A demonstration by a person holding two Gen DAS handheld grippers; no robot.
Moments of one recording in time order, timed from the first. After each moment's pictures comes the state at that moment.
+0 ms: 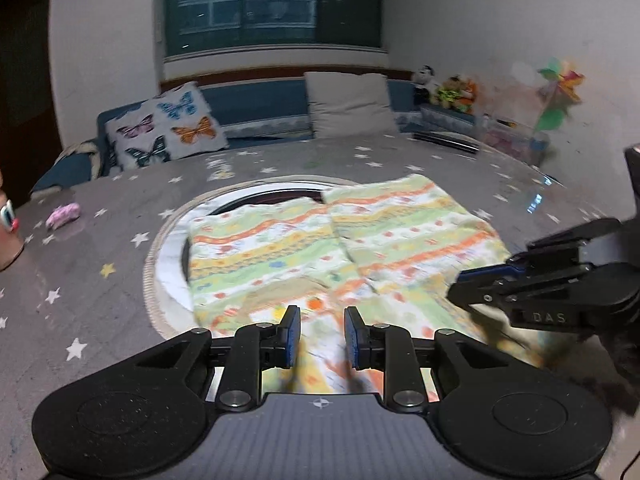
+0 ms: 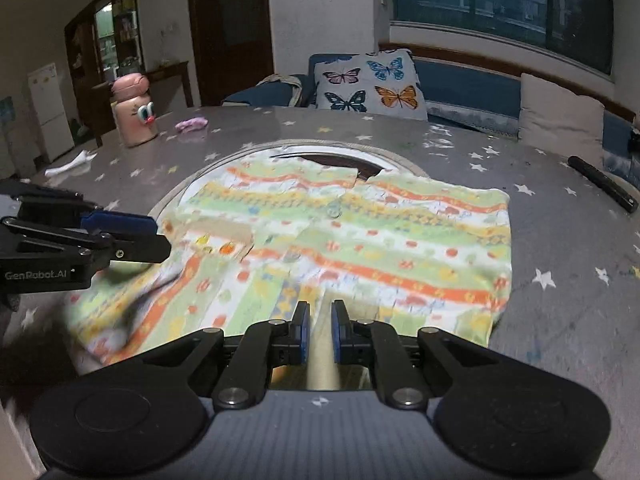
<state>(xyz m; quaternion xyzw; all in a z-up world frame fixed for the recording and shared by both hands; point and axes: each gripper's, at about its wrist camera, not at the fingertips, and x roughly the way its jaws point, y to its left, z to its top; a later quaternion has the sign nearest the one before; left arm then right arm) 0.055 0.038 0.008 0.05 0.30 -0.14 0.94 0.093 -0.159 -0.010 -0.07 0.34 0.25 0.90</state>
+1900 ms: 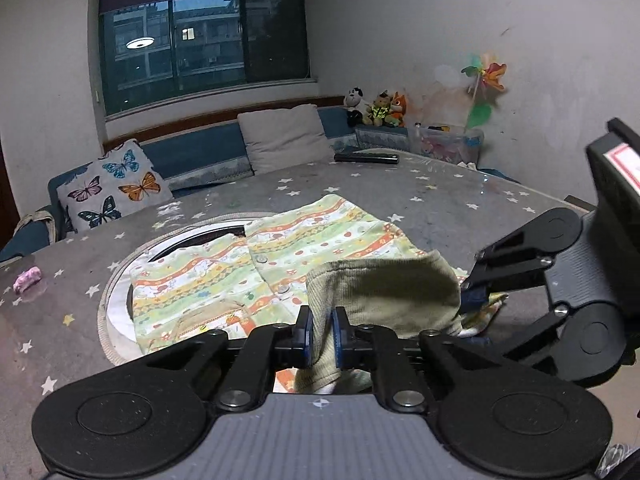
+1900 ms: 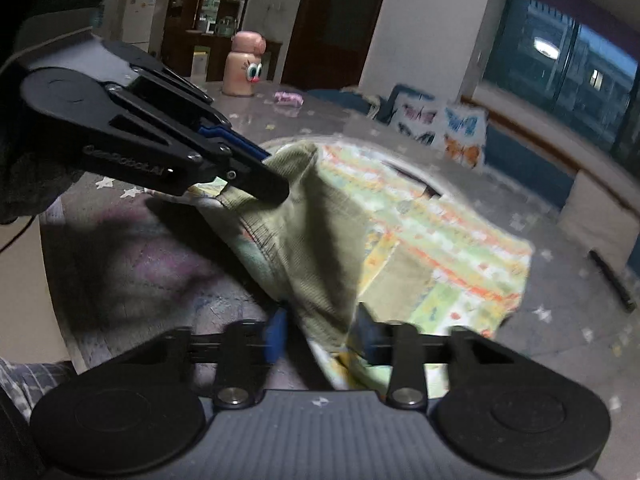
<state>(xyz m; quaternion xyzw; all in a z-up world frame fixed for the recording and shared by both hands) 0.009 0.004 0.012 0.10 0.24 -0.22 0.94 0.004 -0.162 -0.014 -0.22 0.27 0.33 0.88</state>
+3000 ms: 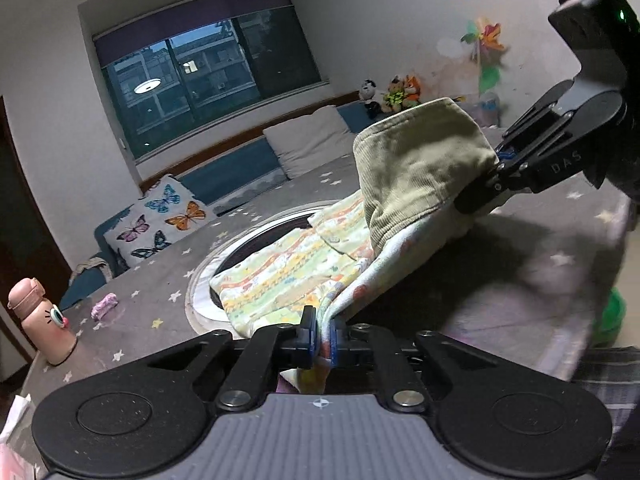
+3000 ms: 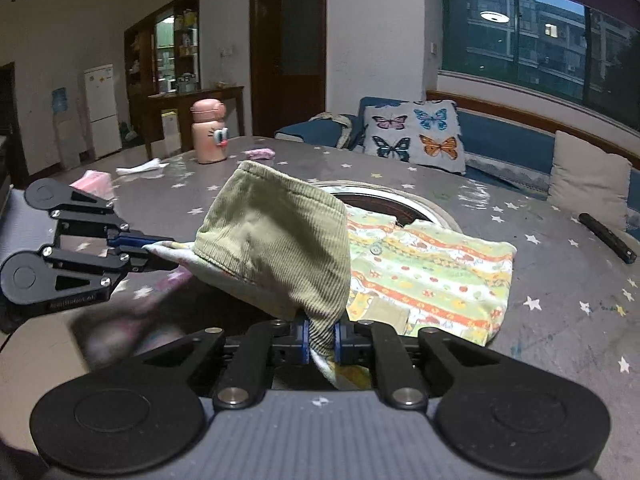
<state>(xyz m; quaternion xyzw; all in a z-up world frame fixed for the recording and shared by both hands) -0.052 0.047 0.012 0.21 0.20 -0.18 0.94 0.005 -0.189 0.037 -0.09 0.27 0.32 0.90</state>
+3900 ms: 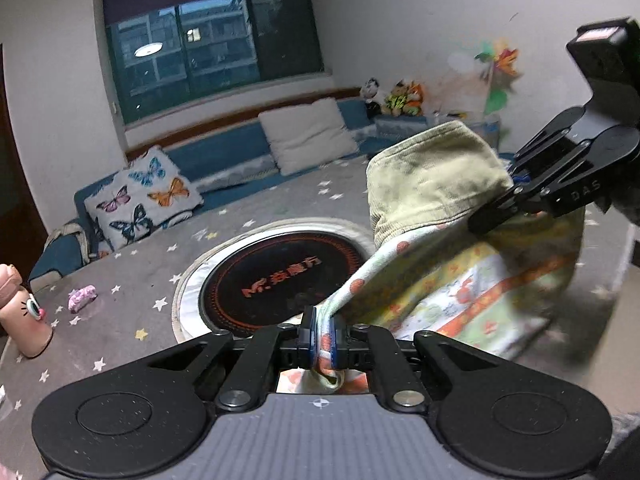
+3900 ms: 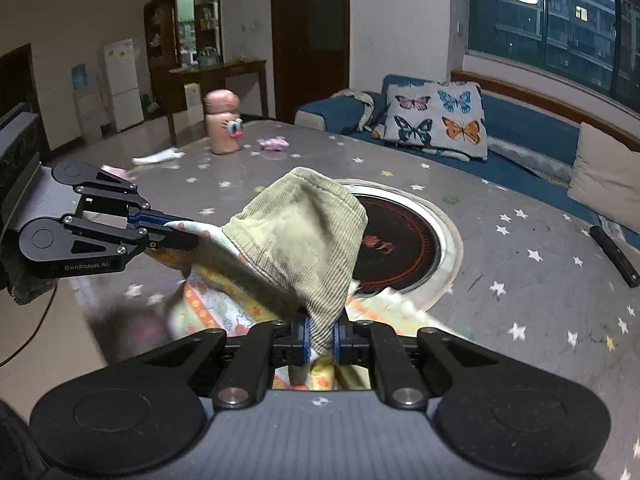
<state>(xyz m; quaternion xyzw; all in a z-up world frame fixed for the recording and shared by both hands) 0.021 0.052 0.048 0.14 0.25 -0.19 0.94 0.051 -0.193 0.086 -0.12 0.32 0.35 0.87</state>
